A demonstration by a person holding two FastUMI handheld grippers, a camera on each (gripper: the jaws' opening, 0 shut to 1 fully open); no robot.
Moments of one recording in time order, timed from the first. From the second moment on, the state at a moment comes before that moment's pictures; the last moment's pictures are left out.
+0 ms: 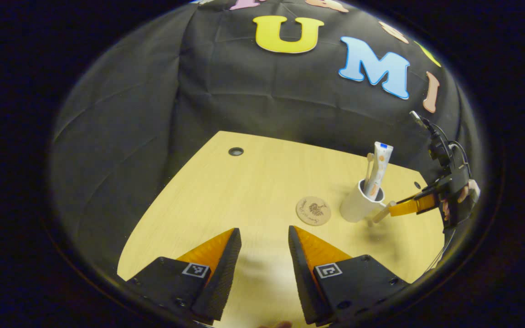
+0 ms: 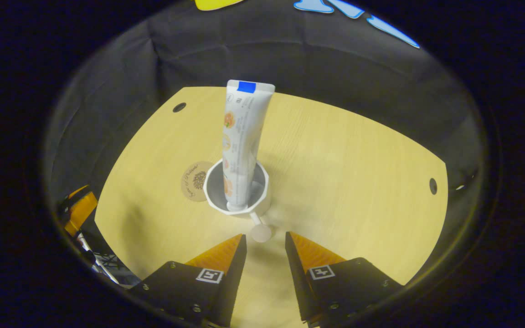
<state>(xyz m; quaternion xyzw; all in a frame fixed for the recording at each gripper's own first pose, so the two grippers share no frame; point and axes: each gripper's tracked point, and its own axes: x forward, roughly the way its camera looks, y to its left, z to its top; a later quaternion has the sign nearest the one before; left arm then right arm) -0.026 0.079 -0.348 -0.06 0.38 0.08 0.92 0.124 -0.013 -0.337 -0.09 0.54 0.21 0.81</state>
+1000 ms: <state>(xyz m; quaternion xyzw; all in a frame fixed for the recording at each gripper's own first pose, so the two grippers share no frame) -0.085 0.112 -0.337 -0.12 0.38 0.17 0.90 0.136 0.011 -0.390 -0.16 0.58 0.26 0.76</state>
